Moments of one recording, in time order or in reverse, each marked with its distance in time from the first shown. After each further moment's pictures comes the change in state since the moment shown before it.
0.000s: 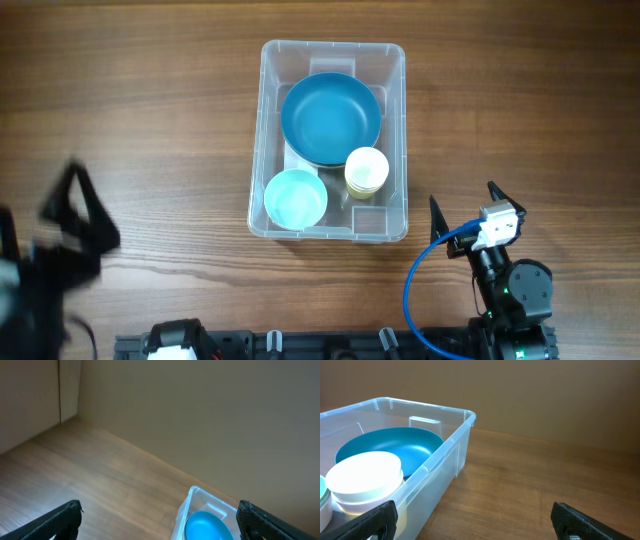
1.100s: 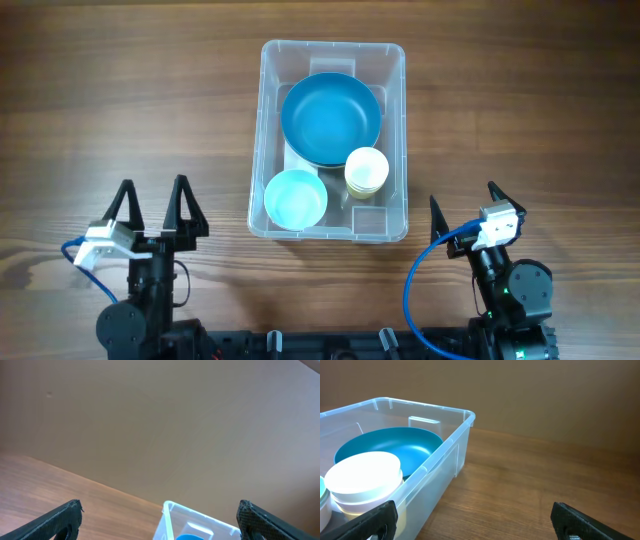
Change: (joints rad) left arm -0.011 -0.732 -1.525 1.267 0.198 -0.065; right arm 0.000 0.000 0.000 0.000 0.003 0.000
